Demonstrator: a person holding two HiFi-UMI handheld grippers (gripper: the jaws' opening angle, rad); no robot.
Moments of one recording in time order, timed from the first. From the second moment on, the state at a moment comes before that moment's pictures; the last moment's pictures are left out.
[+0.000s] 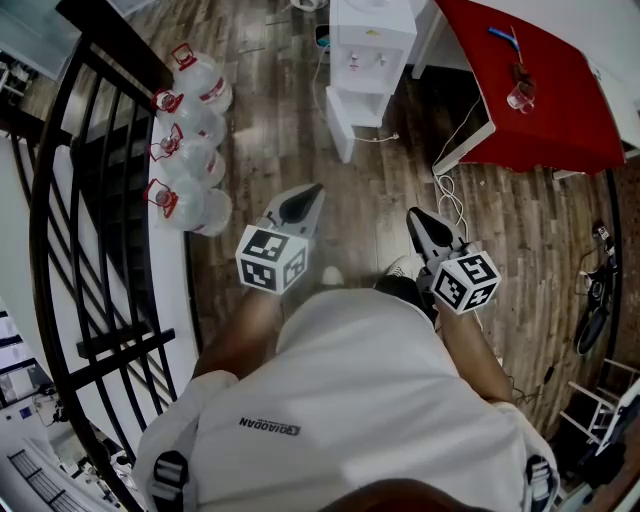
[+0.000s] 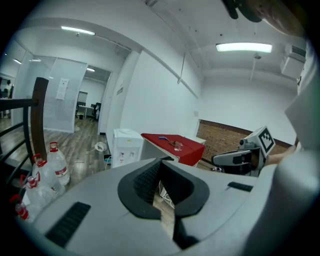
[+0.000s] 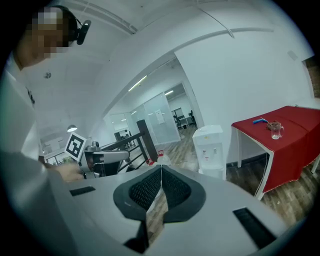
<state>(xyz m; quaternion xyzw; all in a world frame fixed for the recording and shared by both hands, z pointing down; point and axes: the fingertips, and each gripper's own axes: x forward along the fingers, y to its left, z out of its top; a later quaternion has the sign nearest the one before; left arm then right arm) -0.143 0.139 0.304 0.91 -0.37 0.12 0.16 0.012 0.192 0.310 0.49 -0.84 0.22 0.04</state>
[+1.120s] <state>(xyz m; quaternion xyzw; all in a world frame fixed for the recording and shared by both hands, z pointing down) -0.007 0.119 0.305 0.89 -0.41 0.12 0.16 0.165 0.166 0.313 0.46 -0.86 0.22 0.04</state>
